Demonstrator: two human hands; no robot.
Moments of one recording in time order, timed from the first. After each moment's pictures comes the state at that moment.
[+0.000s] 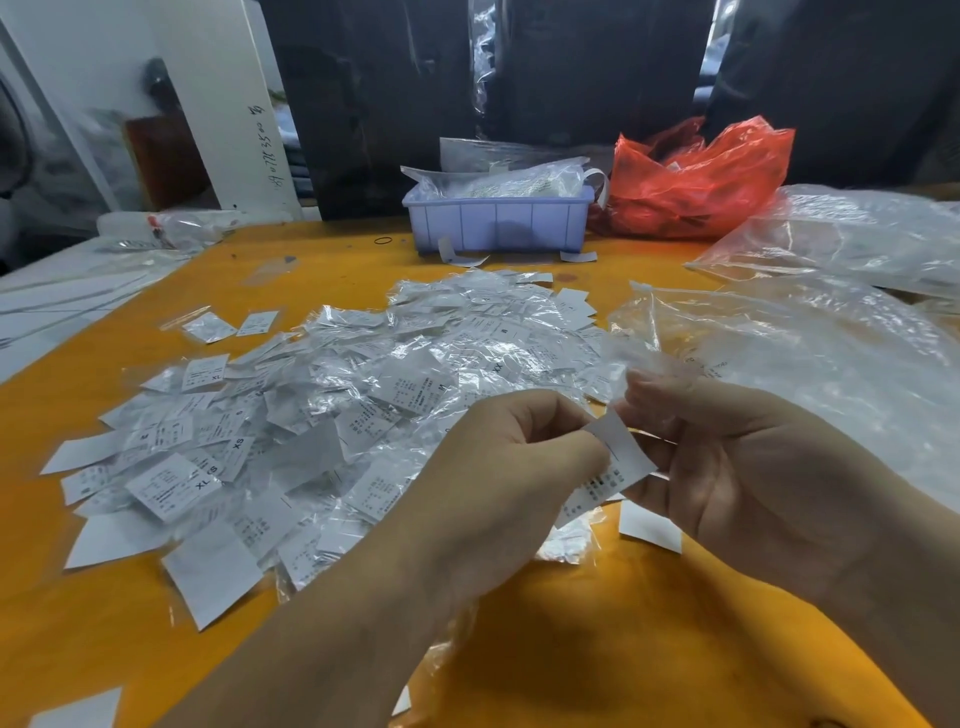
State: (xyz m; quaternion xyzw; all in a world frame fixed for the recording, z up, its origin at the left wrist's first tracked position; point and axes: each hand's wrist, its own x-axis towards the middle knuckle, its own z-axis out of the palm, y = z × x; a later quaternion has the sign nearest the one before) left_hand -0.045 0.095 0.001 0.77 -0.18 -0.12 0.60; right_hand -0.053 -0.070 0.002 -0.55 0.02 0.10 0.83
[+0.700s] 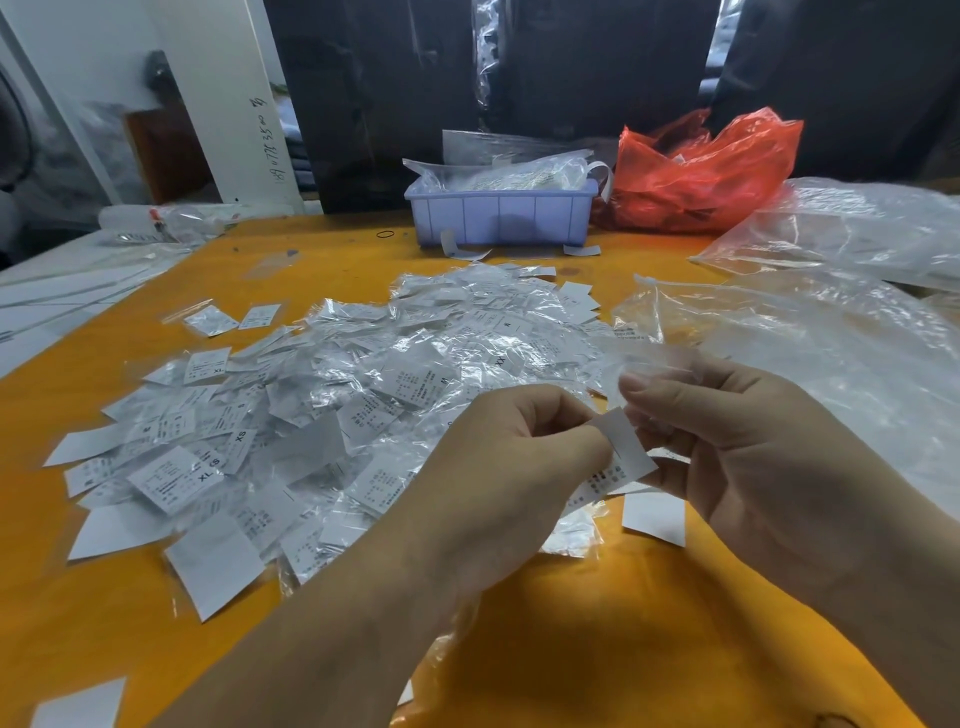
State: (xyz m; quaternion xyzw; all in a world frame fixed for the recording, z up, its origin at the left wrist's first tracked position) left_hand -0.046 0.095 0.001 0.78 -0.17 -0.11 0.60; right_hand -0.055 -0.066 0.002 -0.65 0.03 0.00 0.76
